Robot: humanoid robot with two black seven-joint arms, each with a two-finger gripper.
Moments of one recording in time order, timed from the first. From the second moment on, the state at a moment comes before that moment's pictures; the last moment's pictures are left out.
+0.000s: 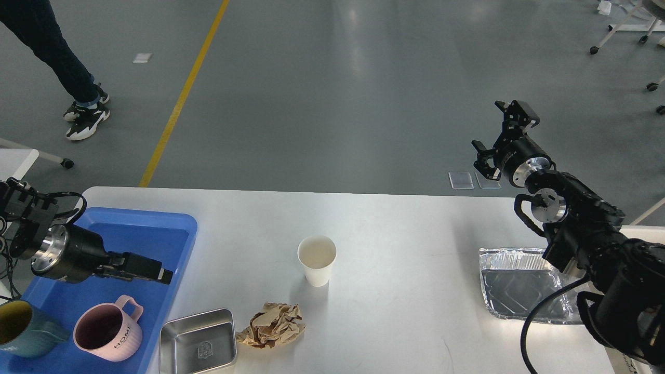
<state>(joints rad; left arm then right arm) -0.93 0.95 -0.16 -1.32 1.32 -0.83 -0.21 0.98 -0.09 0.40 0.07 0.17 0.41 0.24</state>
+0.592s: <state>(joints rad) -0.98 0.71 -0.14 -1.22 1.47 -0.96 -0.20 0.99 -0.12 0.40 0.07 0.17 0.40 0.24</state>
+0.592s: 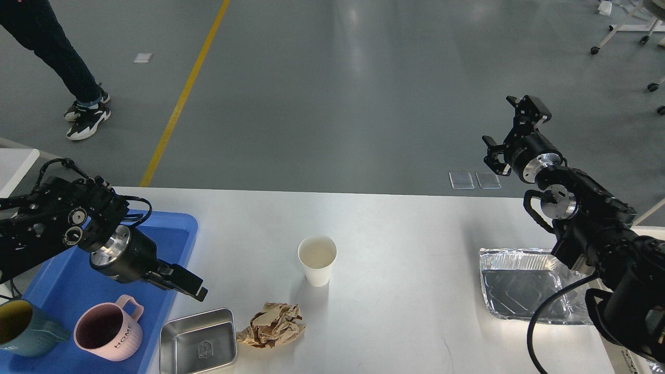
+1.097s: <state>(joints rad) -0.98 0.67 -0.06 -1.14 1.48 -0.96 -0.20 0.99 -0.13 0.40 0.07 0.17 0.41 0.24</state>
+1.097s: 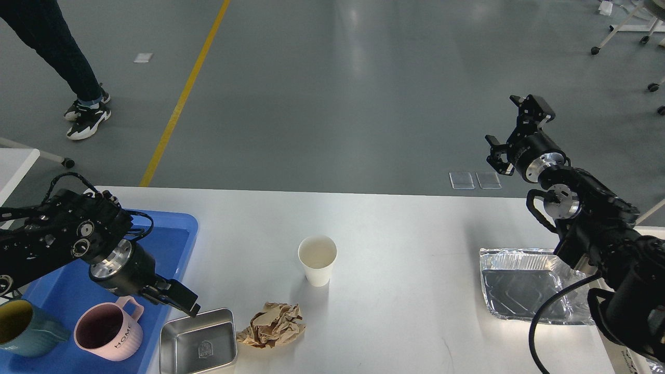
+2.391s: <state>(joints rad) -0.92 0.54 -0.06 -0.98 1.53 -0.96 -0.20 0.96 -0.14 0.40 0.07 0.17 0.41 0.25</state>
